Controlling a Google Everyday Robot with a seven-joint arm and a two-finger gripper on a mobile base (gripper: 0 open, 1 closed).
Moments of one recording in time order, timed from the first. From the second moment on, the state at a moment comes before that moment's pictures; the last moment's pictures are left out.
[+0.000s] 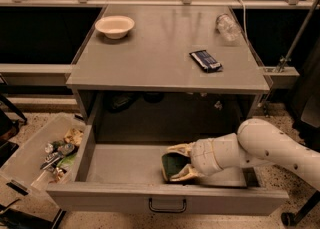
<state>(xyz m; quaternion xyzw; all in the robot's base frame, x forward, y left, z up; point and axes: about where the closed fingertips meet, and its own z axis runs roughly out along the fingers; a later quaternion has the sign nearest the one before) 0.468 -0.054 0.643 -0.72 0.54 0.19 0.40</state>
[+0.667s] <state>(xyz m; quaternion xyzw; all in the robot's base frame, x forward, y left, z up) 0.467 -0.054 0.643 -0.72 0.54 0.19 0.40</state>
